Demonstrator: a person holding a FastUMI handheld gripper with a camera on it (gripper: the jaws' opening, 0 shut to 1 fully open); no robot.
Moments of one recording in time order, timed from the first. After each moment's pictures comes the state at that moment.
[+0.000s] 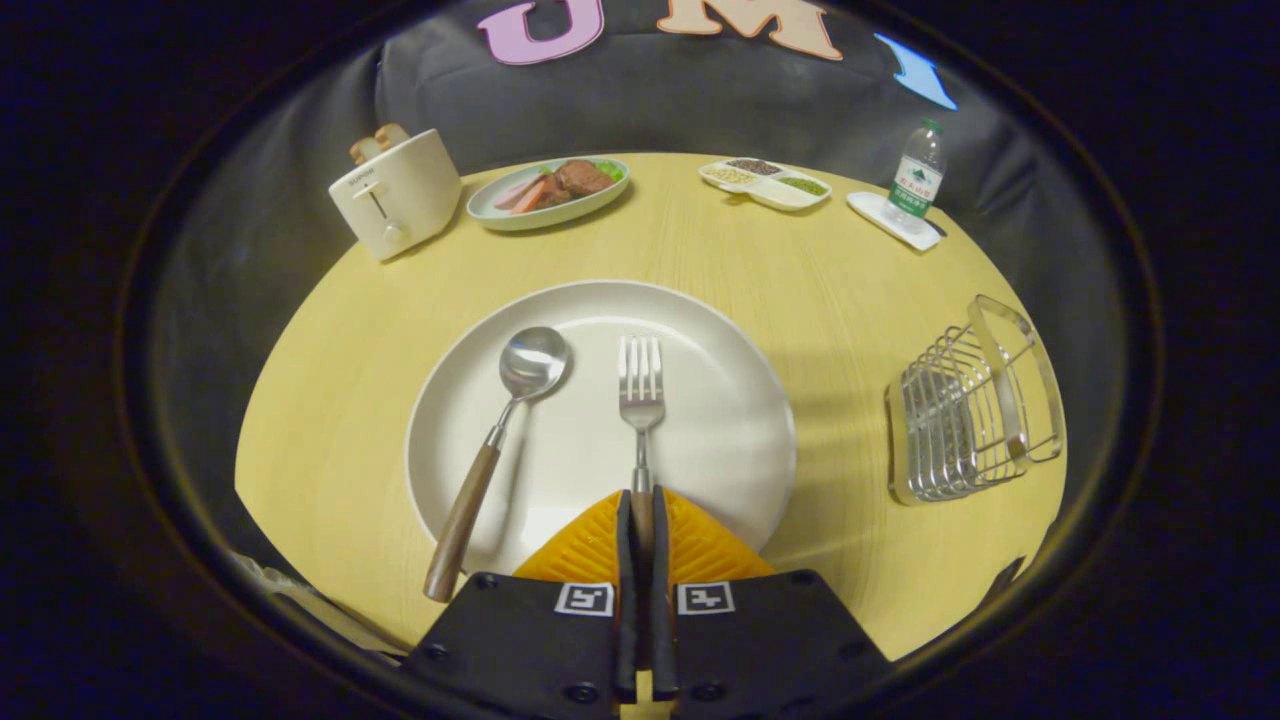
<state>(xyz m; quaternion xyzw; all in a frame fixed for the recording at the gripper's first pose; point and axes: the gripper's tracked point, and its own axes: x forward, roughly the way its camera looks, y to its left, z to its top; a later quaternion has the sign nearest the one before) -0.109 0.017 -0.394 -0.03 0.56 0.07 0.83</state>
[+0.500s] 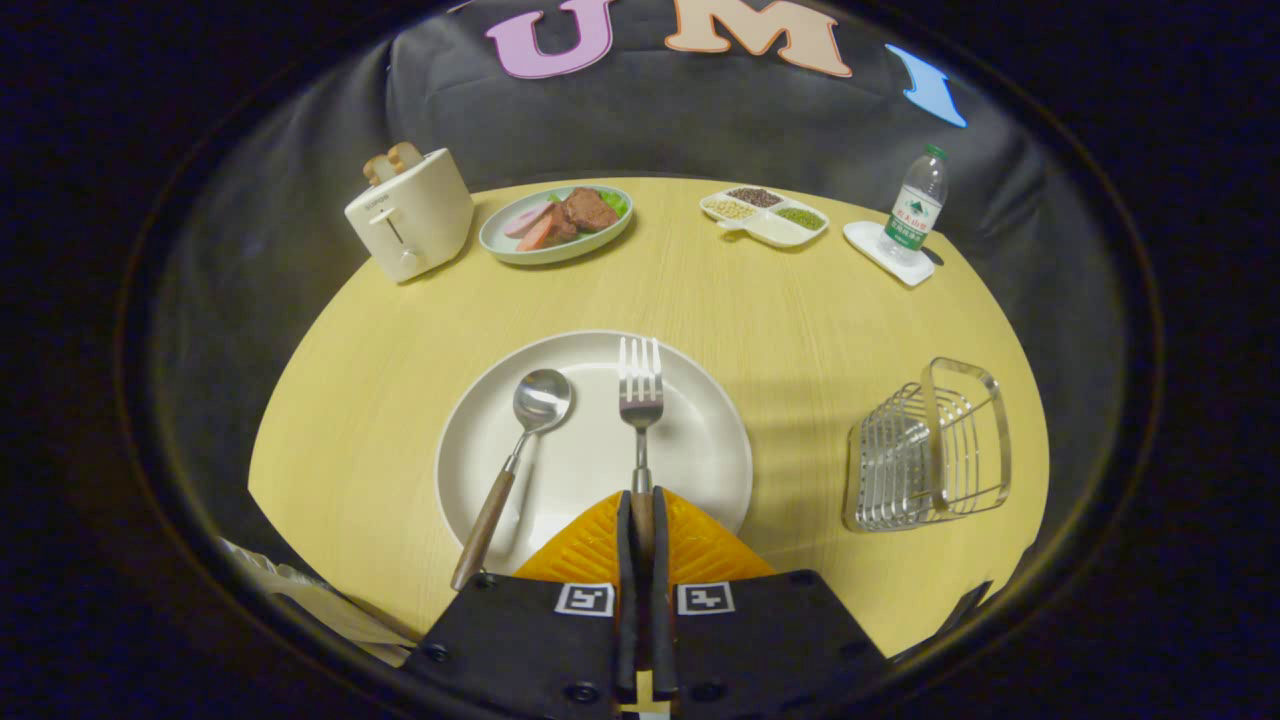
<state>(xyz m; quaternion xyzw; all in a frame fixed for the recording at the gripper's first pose) -0.086 0.007 -0.344 -0.04 0.54 0.08 0.84</state>
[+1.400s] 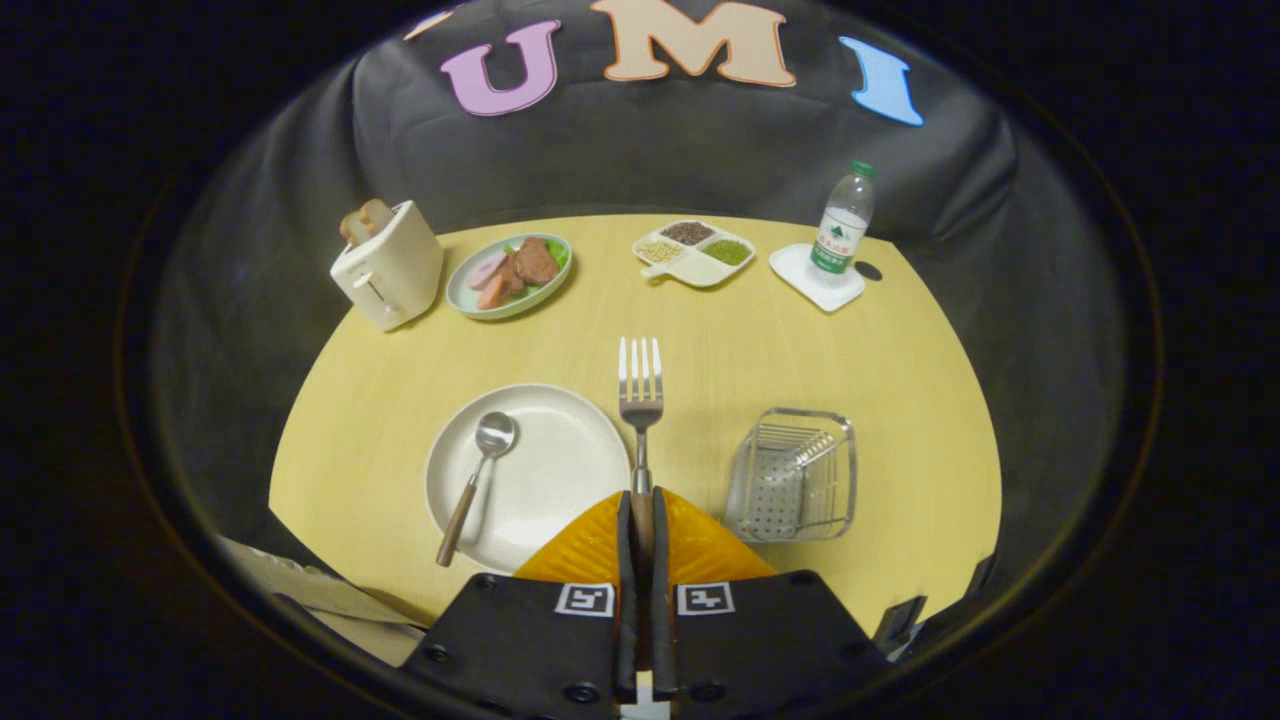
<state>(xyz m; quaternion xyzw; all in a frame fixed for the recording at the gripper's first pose) -0.068 -0.080 -0.273 -0.02 0.54 0.05 0.84</state>
